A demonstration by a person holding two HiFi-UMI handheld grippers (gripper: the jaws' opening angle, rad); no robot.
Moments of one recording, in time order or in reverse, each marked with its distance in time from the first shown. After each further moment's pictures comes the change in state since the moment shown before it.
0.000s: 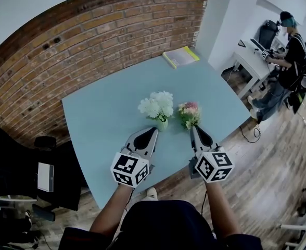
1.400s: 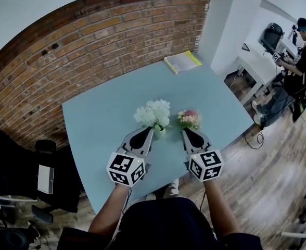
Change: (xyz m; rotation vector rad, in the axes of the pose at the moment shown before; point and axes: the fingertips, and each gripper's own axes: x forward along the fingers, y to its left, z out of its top) left arm 0.037 0.020 0.005 0.004 -0.013 0.059; right arm 0.050 -0.018 -0.029 -0.179 0.087 0.132
